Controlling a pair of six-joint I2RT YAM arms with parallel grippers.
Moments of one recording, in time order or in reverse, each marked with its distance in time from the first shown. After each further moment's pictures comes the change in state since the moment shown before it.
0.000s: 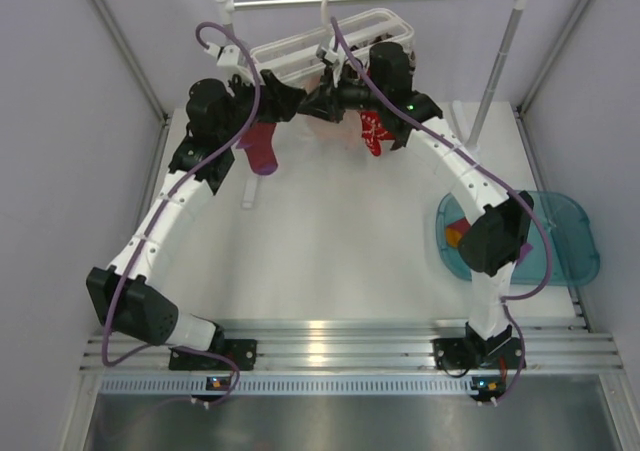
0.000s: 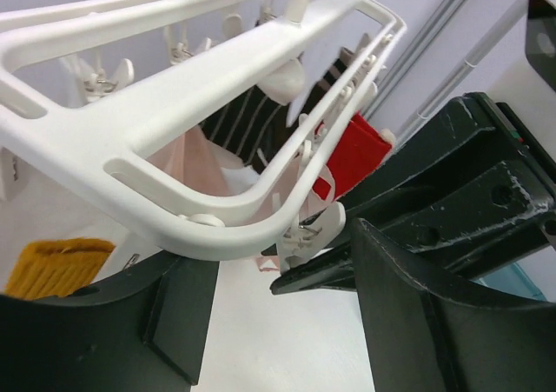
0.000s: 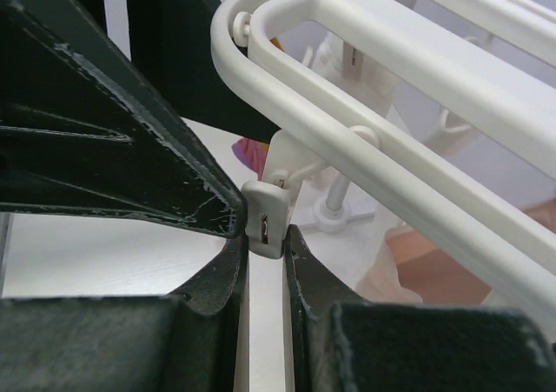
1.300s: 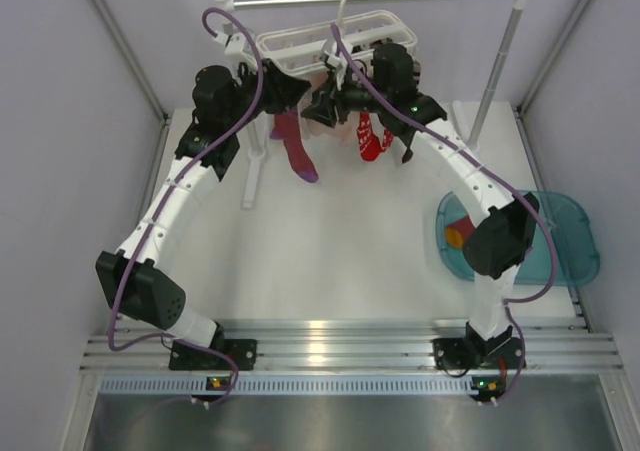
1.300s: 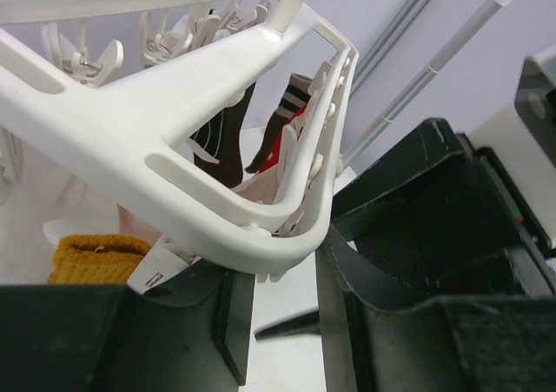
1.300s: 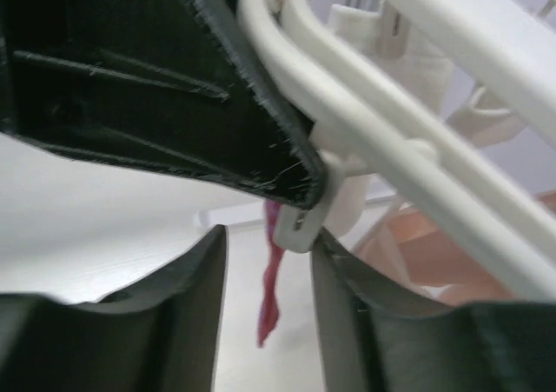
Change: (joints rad) left arm 0.002 0.104 0.116 -0.016 0.082 -0.068; right arm -0.012 -0.023 -0.024 0.007 0.039 -0.051
